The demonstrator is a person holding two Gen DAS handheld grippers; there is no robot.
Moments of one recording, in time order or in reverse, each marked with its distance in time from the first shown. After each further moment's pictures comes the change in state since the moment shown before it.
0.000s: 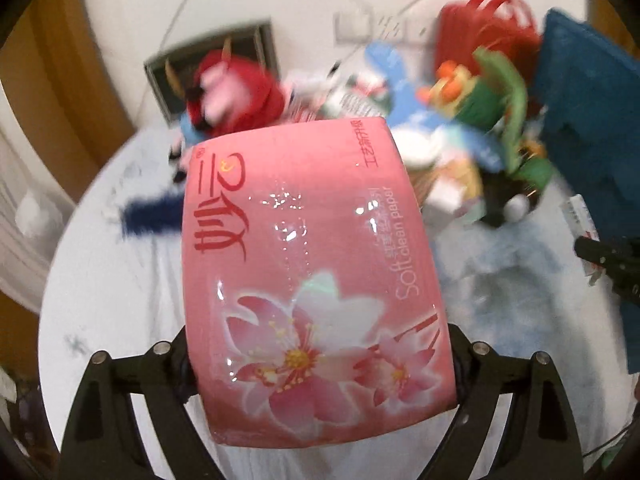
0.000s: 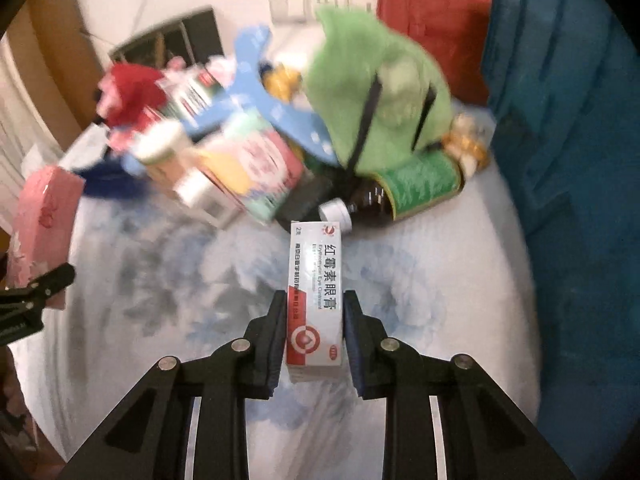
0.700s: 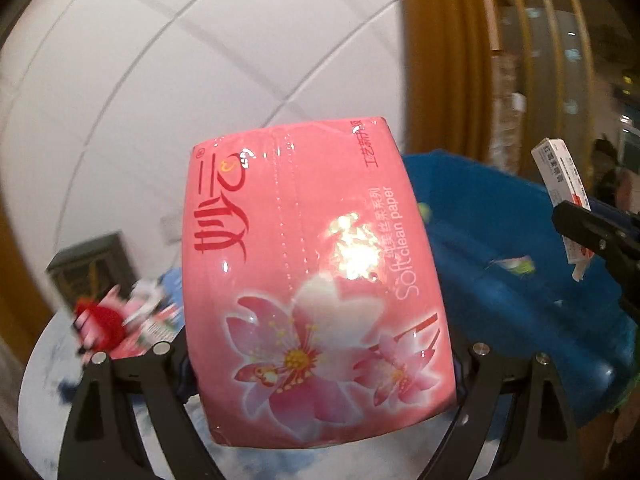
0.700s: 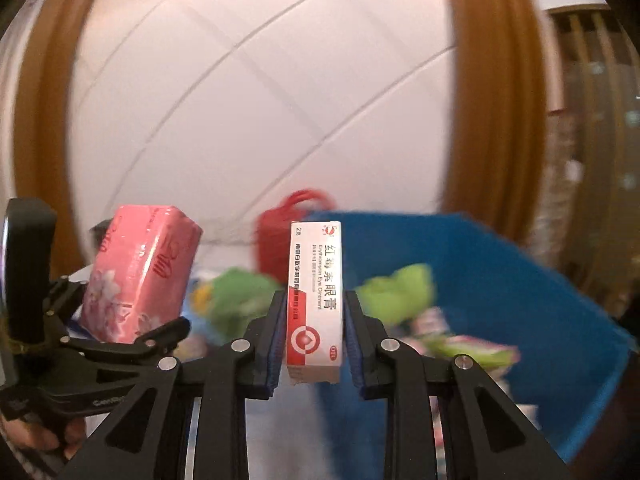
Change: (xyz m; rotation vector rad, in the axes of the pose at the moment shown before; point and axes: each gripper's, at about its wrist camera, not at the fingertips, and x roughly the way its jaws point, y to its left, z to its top) left arm -0.212 -0.242 0.064 0.273 -0.452 -0.369; right arm -0.332 -0.070 -0.040 0.121 -0.625 -0.344
